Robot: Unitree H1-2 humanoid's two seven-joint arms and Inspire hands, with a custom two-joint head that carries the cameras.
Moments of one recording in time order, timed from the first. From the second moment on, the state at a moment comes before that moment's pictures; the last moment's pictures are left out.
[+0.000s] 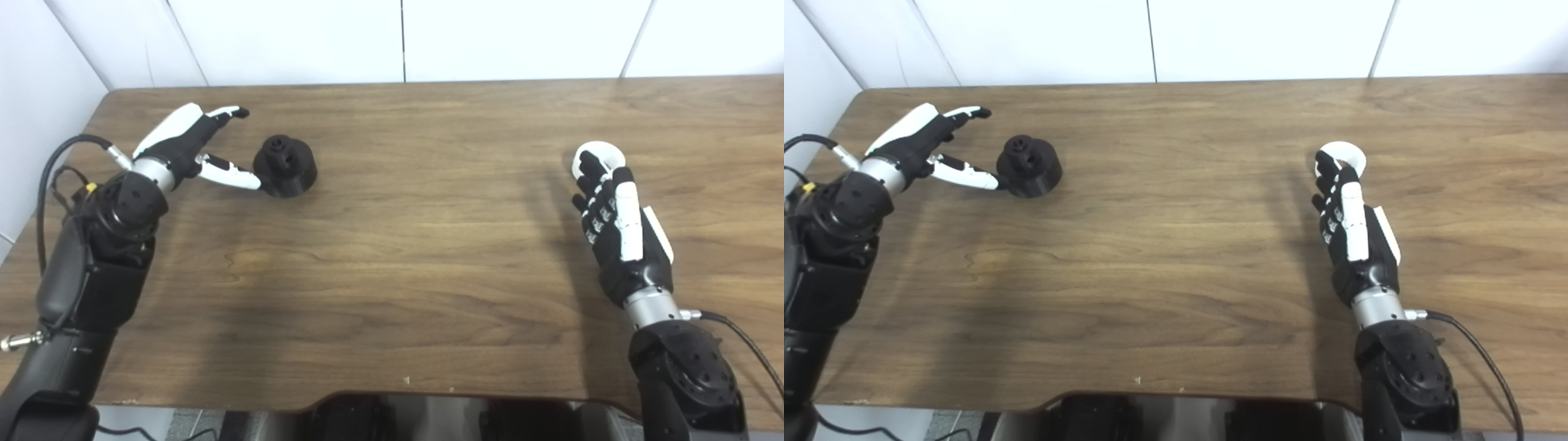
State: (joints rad) left arm -0.37 0.59 -0.10 -0.07 0.60 0.47 -0.54; right arm 0.02 -0.05 -0.06 -0.34 0.17 0.34 0.04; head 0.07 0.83
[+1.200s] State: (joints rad) left arm -0.39 0.61 -0.19 -0.03 0.60 0.46 -0.52; right arm 0.03 -0.06 -0.06 -0.34 0.17 0.34 0.04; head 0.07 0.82
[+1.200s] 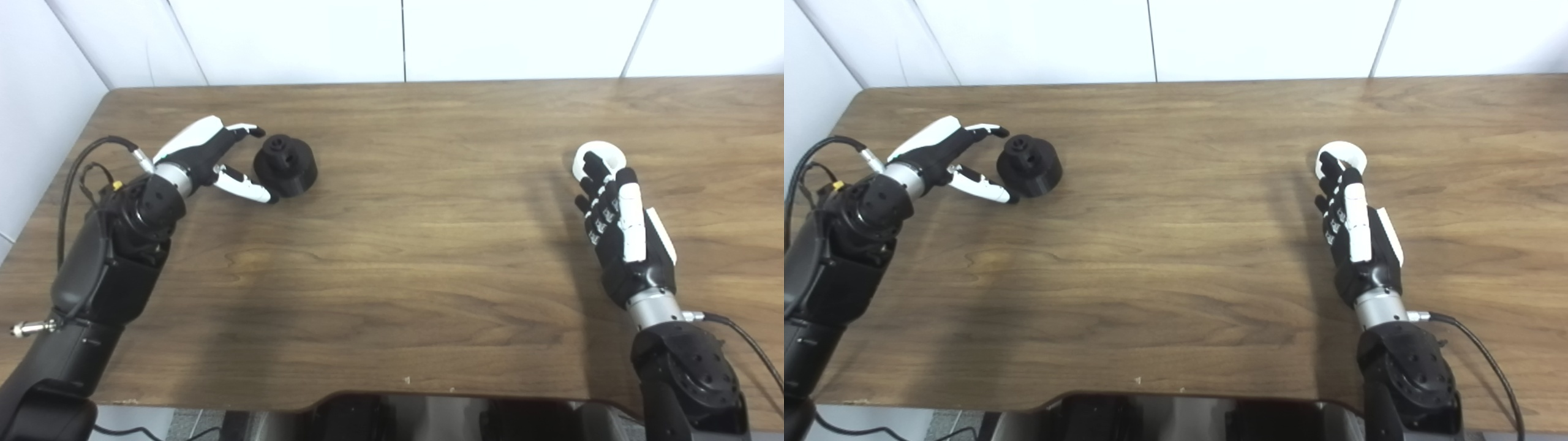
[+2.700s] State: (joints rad) left arm -0.42 0.58 -0.22 0.00 0.58 0.43 -0.47; right arm 0.04 -0.06 -0.06 -0.34 0.17 0.34 0.04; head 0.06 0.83
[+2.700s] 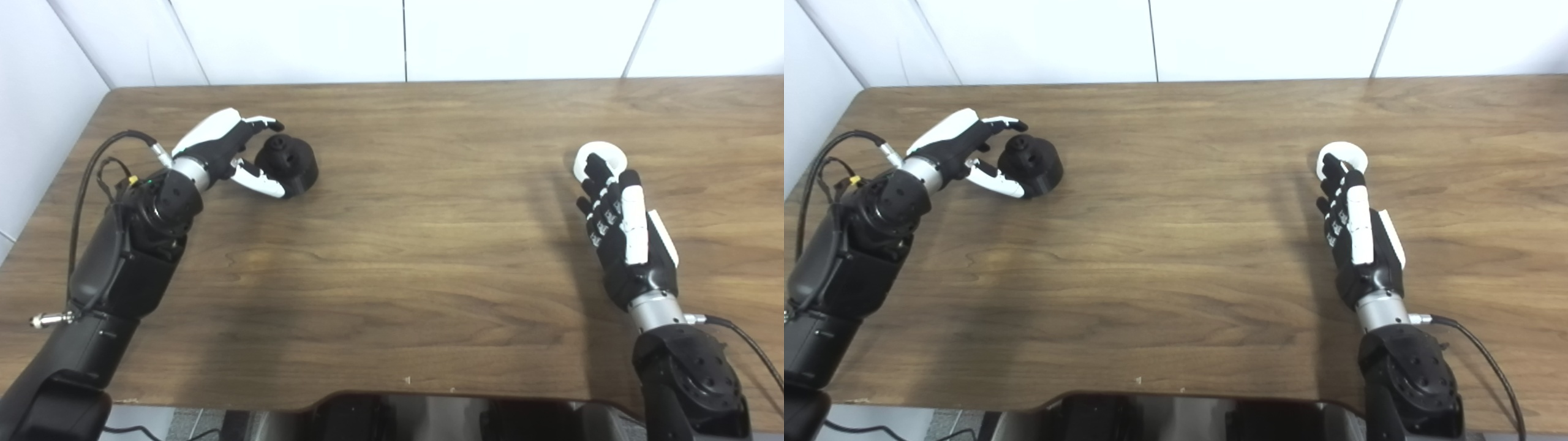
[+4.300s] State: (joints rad) left arm -0.42 0.59 -0.25 0.03 0.68 0.37 -0.39; right arm 0.04 -0.06 -0.06 -0.35 0.17 0.30 0.07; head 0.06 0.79
